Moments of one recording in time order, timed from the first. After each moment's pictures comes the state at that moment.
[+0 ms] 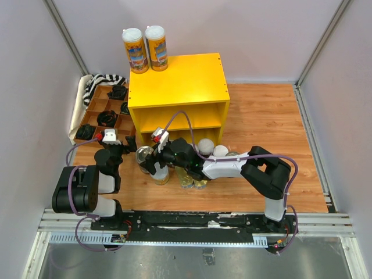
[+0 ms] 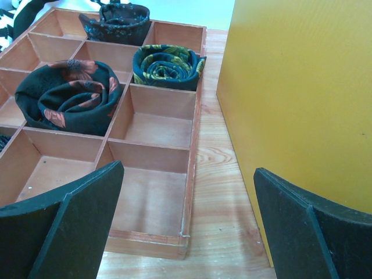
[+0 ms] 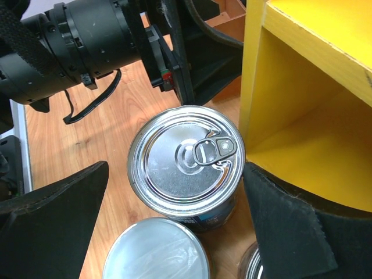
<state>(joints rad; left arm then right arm) 0.07 1.42 0.09 1.33 0.12 -0.07 1.10 1.87 1.04 0.65 -0.08 0.14</state>
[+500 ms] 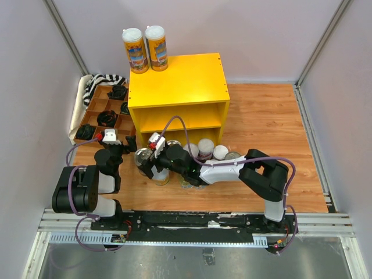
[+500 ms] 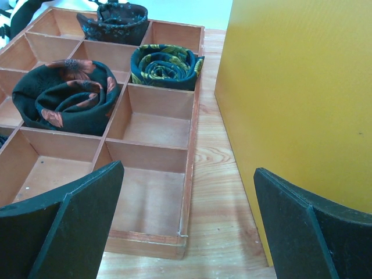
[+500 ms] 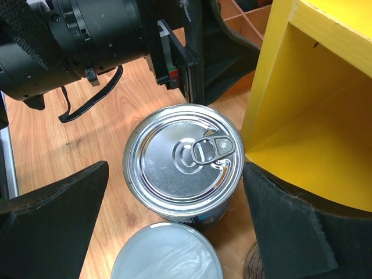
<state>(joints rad) 0.07 1.42 0.09 1.33 0.13 -0.07 1.15 1.88 1.04 0.65 0.02 0.10</state>
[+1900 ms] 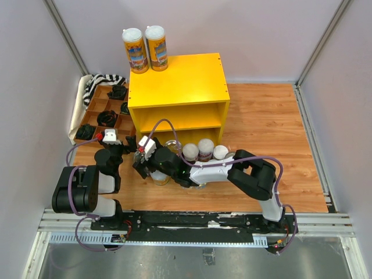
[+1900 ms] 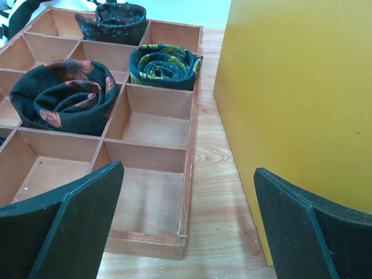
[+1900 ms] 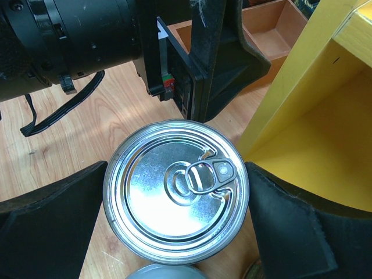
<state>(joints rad) 0.07 1.42 0.09 1.33 0.13 -0.07 1.20 2.00 1.17 0.59 0.17 0.00</state>
